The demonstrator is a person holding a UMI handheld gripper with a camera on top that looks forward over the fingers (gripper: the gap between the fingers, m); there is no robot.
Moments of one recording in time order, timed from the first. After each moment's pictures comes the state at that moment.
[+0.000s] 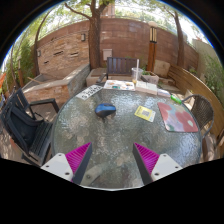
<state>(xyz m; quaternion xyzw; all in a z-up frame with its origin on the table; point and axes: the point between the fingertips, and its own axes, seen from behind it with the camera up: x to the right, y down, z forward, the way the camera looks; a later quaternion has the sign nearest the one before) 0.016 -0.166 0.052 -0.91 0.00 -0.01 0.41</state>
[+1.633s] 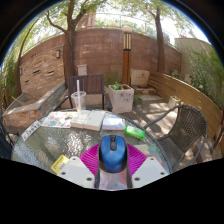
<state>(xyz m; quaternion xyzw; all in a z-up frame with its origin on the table) 0.340 0.035 0.090 -0.87 0.08 -0.05 0.48</state>
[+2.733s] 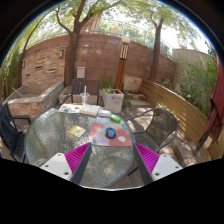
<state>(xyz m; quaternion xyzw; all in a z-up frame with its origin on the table) 0.308 -0.274 0.220 -0.86 0.06 -0.12 0.49</state>
